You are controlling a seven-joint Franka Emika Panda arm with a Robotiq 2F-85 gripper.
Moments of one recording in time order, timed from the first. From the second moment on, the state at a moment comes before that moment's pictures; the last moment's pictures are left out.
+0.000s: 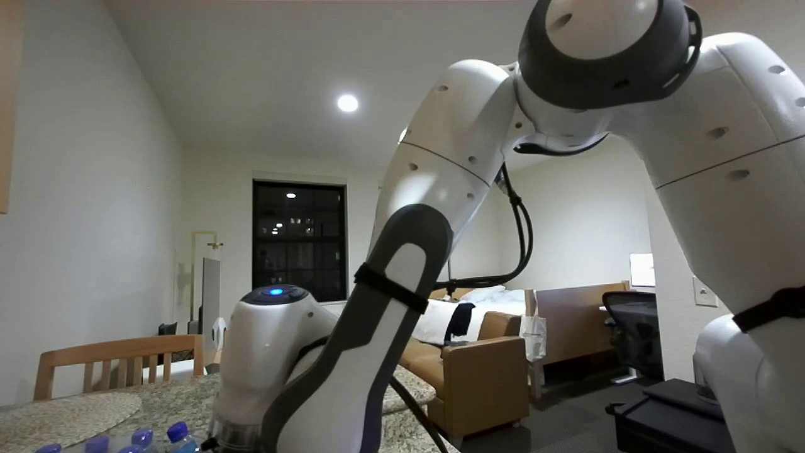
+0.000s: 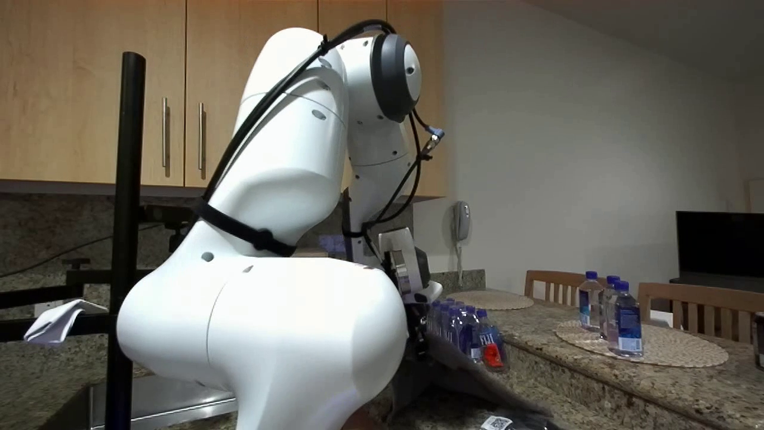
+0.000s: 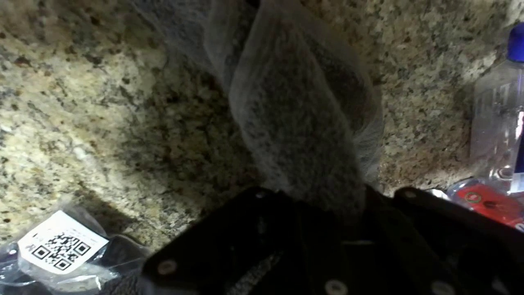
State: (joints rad) arm 0.59 0.27 -0.03 -2.33 -0.43 2.89 1.47
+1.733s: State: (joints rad) arm 0.61 0.62 -0.08 -1.82 -0.33 2.71 1.51
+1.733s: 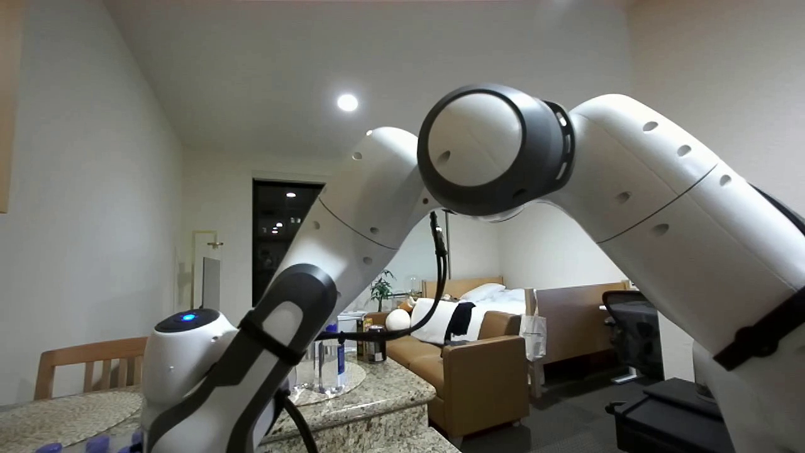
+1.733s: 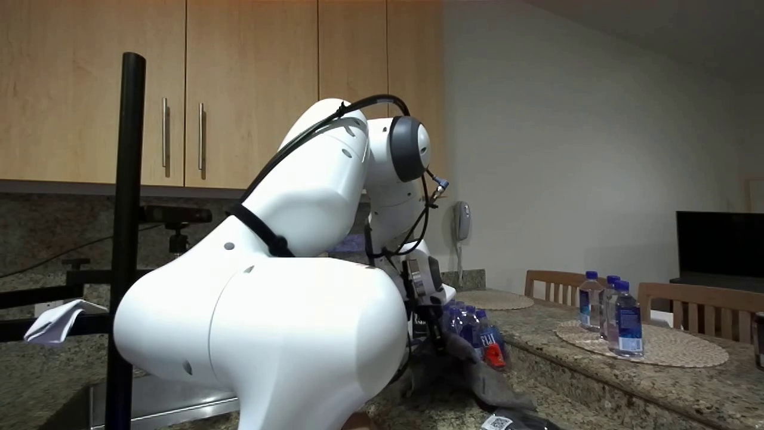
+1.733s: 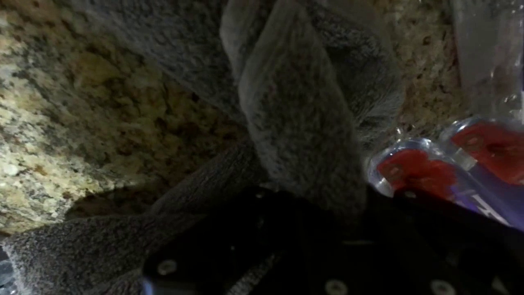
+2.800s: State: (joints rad) arm 0.61 0.63 -0.10 -1.79 -0.31 2.71 1.51
